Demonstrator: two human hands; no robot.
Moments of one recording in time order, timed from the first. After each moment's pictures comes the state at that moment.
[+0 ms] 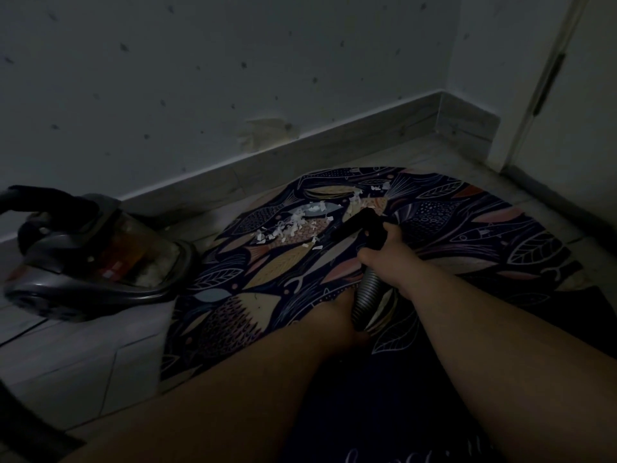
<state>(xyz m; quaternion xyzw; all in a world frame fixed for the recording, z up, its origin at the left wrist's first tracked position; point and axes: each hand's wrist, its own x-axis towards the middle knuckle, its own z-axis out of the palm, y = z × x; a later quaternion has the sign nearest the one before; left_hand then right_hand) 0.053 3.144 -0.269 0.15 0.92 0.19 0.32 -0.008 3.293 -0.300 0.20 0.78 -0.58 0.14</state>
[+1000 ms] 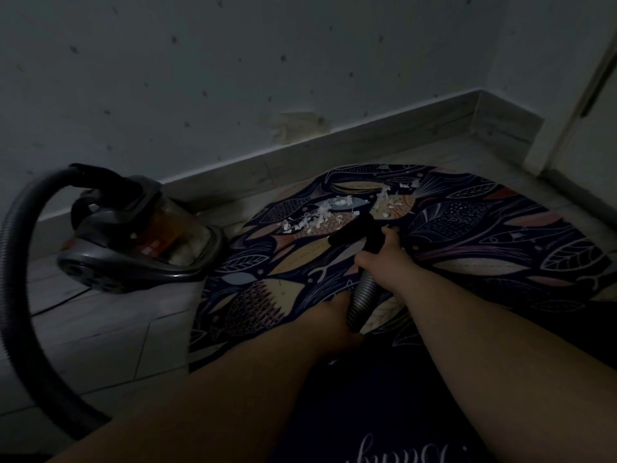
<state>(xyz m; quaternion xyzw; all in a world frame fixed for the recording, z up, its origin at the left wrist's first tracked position) 0.075 3.101 -0.269 0.09 0.93 0.19 0.30 0.003 3.240 -0.298 0.18 0.77 -0.59 0.17</state>
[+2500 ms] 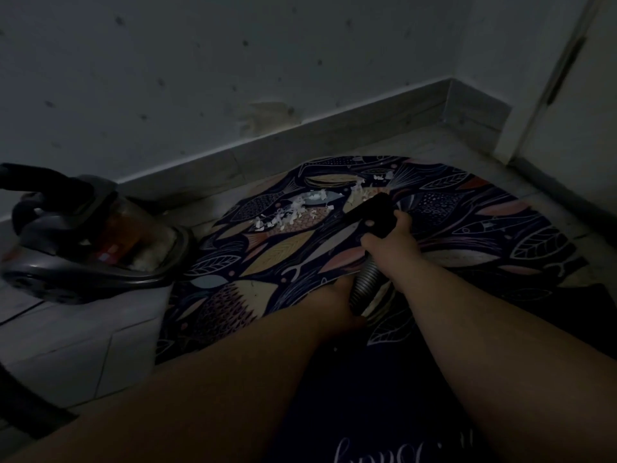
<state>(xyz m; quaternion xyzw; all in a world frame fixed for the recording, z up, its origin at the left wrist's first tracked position) 0.044 3.150 -0.277 0.15 0.92 0.19 0.31 -0.009 3.289 -0.308 0.24 0.75 -0.61 0.07</state>
